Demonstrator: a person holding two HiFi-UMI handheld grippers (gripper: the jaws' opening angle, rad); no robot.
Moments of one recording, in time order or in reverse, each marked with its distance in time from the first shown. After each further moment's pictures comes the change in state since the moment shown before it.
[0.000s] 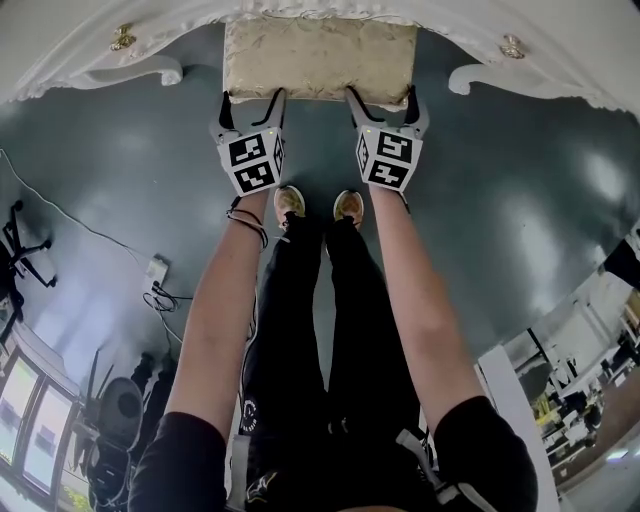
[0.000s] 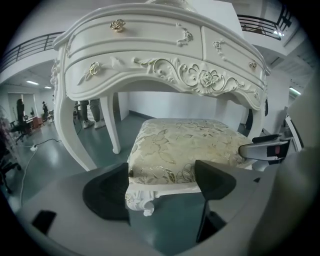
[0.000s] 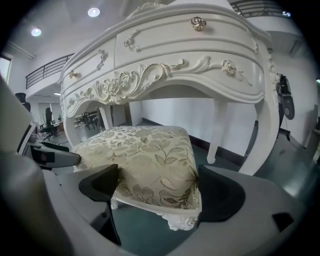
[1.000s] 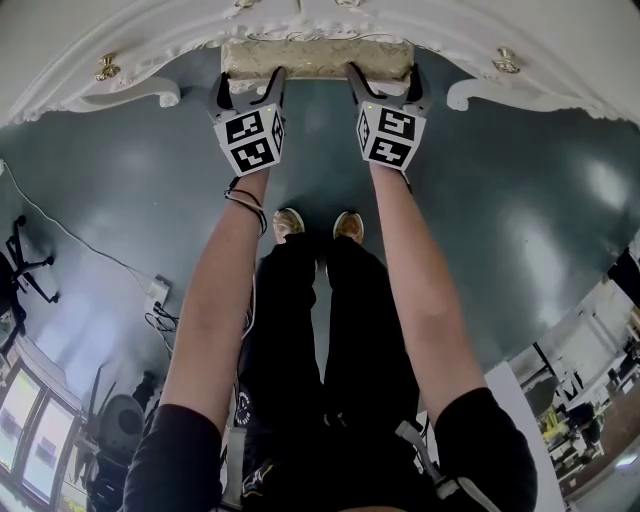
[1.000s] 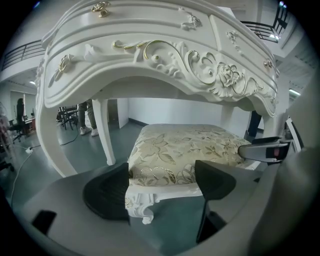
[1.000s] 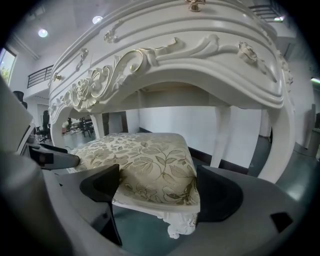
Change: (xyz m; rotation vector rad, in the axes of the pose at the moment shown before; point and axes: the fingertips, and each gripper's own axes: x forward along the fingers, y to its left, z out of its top) left arm 0.069 -0.005 0.056 -0.014 -0.109 0.005; right arm 0.062 -0.031 0.055 -0.006 -0.129 -0.029
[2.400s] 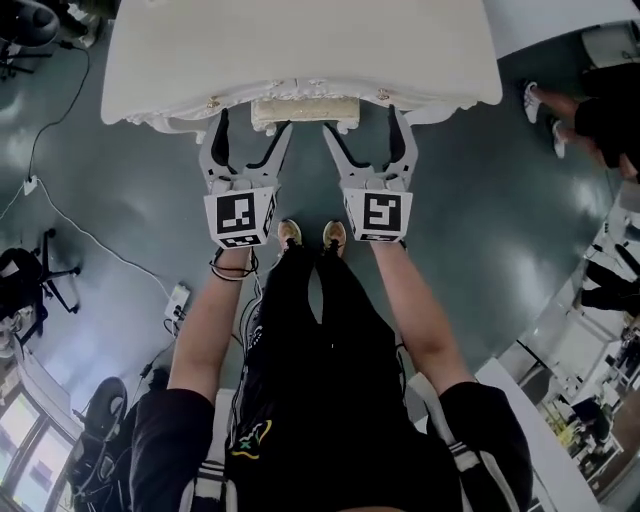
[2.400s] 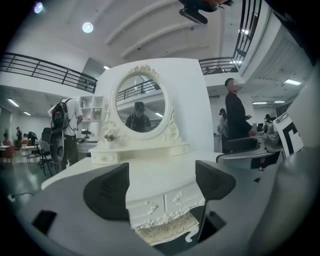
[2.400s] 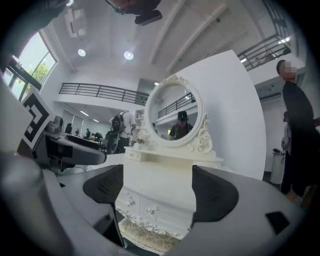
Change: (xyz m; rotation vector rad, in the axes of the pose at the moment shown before) left arm -0.335 -0.070 0.371 0.203 -0.385 -0.228; right arm -0.324 0.075 0.376 -0.187 -0.373 0.142
